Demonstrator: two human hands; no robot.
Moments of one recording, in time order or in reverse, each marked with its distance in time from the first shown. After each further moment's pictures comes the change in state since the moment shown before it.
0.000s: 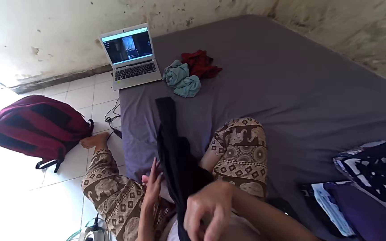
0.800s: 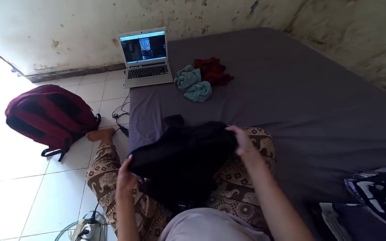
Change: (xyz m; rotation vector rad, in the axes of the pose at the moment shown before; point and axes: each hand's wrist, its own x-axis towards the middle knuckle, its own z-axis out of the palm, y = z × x) left_hand 0.009 0.056 -0.067 -0.734 0.405 -0.064; right_hand -0.078 -0.006 -0.097 0.239 1.761 0.424
